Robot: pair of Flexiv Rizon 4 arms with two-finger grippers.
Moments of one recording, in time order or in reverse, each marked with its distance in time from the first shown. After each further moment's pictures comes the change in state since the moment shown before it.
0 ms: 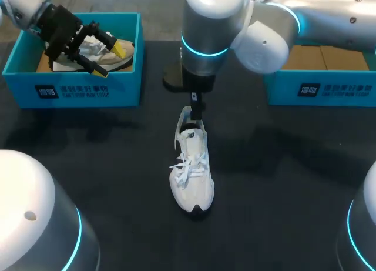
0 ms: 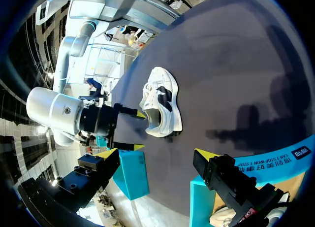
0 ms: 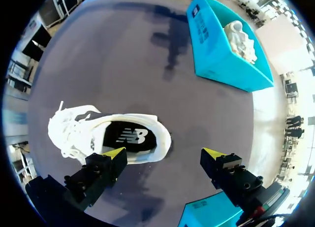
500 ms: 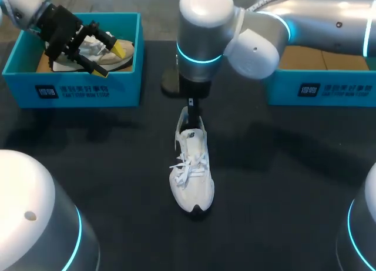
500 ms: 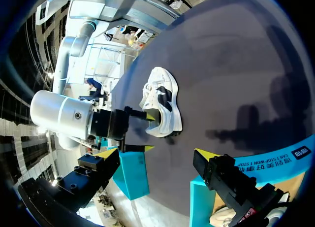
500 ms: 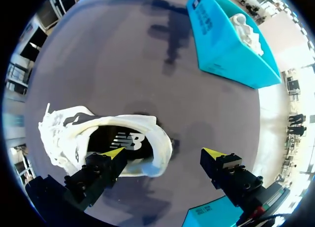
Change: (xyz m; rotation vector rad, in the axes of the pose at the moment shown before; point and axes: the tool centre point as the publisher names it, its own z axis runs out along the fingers) left arm 0.000 0.000 0.000 0.000 0.000 0.000; right arm 0.001 0.002 0.032 0.024 0.023 0.013
